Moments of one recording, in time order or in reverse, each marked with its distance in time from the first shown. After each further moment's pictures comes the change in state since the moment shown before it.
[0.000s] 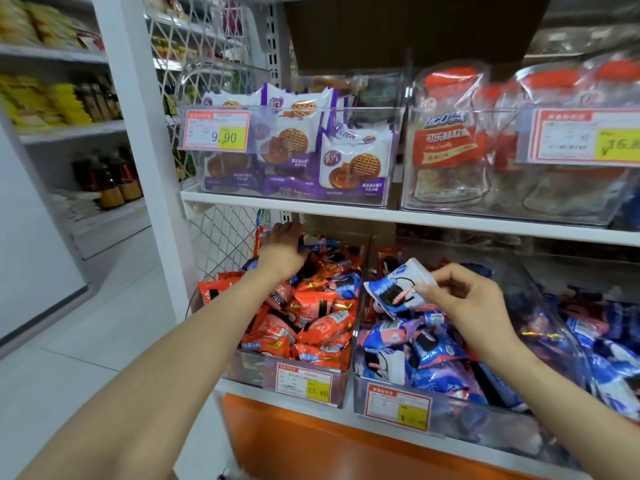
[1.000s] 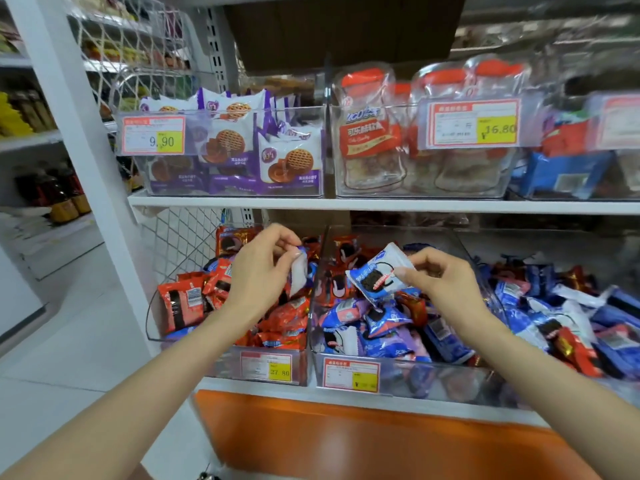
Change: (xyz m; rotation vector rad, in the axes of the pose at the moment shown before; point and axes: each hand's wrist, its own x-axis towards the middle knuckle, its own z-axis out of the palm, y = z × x) left_hand -0.093 0.087 -0.050 -0.535 0.234 0.117; right_hand -0.017 0.002 -0.040 0.069 0.060 0.078
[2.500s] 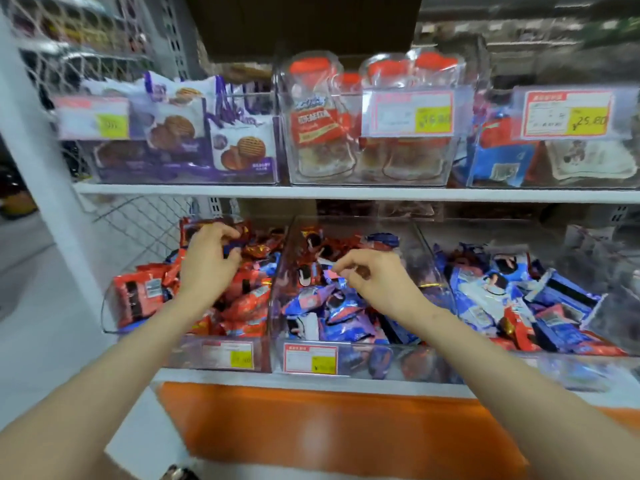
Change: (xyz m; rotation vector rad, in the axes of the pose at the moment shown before) left_hand 0.008 -0.040 0.011 0.240 0.033 -0.119; right_hand -0.001 -0.002 0.007 -0.540 -0.253 -0.271
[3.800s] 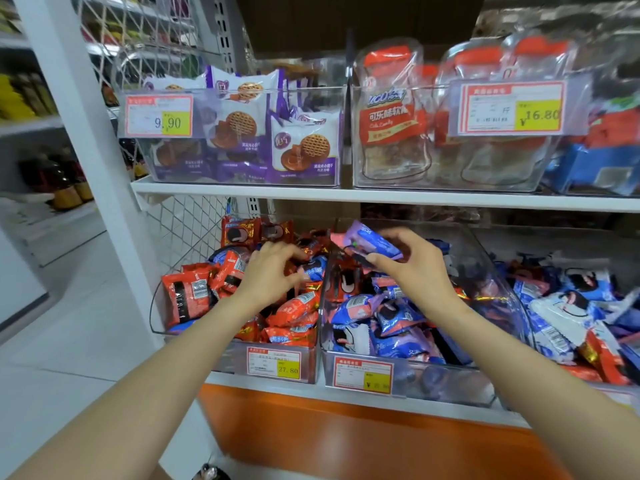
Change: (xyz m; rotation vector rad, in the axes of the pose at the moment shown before) left_hand 0.010 -0.023 0.023 0.131 -0.372 0.099; right_hand 0.037 -0.013 0.028 0.228 0.225 0.155
